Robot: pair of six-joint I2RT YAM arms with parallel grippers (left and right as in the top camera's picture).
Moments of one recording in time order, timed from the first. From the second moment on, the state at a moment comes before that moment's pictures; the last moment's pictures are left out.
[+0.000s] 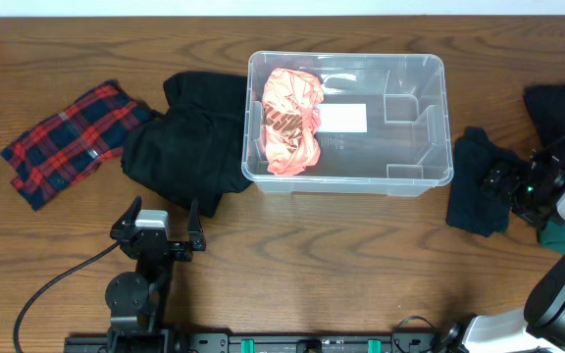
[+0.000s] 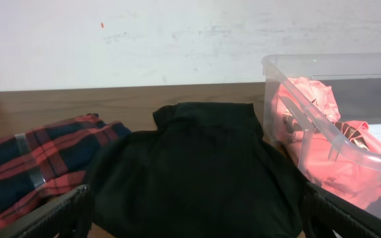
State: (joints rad) left arm 0.00 0.01 0.03 -0.13 0.06 0.01; right arm -0.56 1.68 0.92 -0.54 -0.26 0.07
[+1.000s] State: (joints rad) left arm 0.00 0.01 0.03 -0.13 0.06 0.01; right arm -0.56 1.67 0.85 -0.45 -0.31 0.05
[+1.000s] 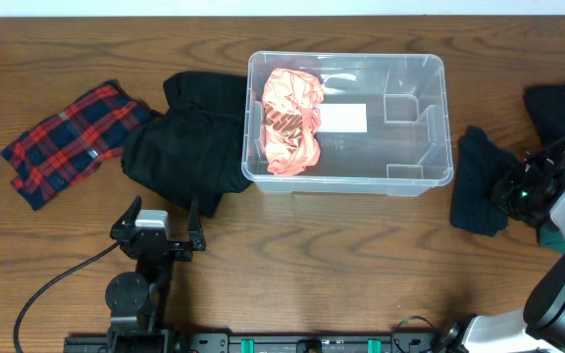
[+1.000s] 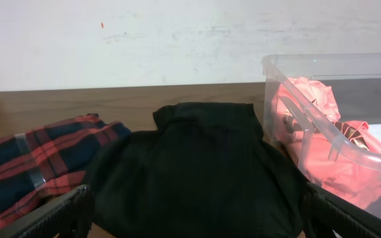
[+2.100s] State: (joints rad) left arm 0.00 0.01 0.03 -0.13 0.06 0.01; right arm 0.02 1.28 1.23 -0.60 -0.44 -0.19
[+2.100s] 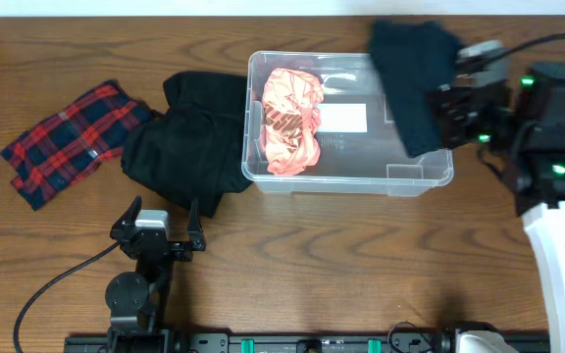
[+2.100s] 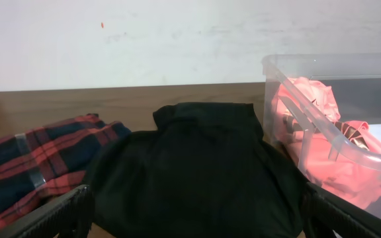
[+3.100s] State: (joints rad) left arm 0.00 0.01 0.03 -0.13 0.06 0.01; right arm 0.32 1.68 1.23 -0.68 -0.43 -0.88
